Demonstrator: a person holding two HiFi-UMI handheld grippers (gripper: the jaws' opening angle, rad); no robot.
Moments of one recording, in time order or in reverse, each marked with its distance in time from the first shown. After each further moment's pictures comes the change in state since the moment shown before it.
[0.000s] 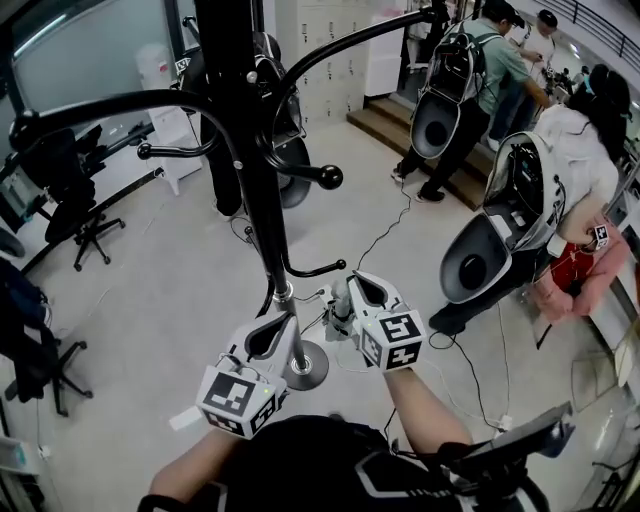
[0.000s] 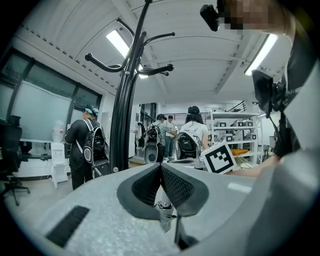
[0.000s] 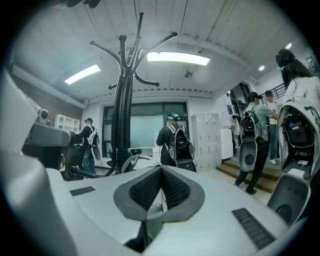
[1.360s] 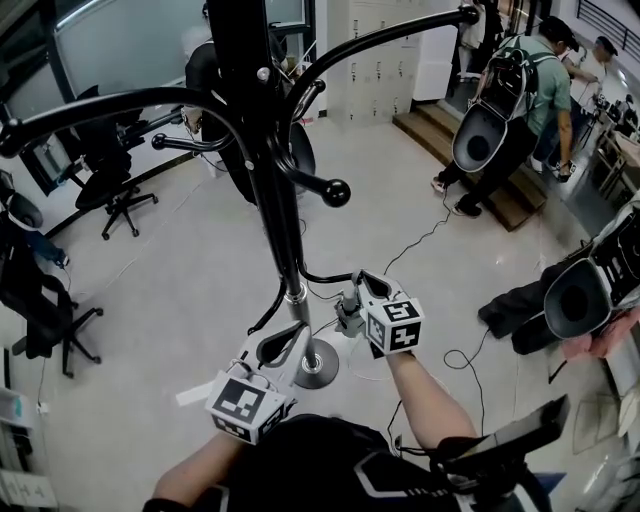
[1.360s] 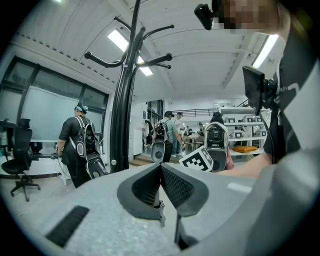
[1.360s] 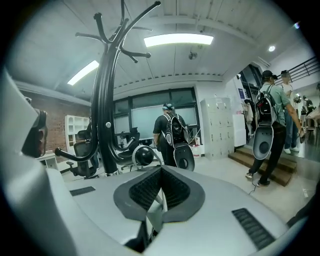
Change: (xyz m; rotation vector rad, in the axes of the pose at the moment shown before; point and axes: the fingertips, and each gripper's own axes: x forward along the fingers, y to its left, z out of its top) left arm -0.011 -0.005 -0.035 0.017 0.040 0.085; right arm 0.063 -0.002 -0.067 0.026 0.123 0.139
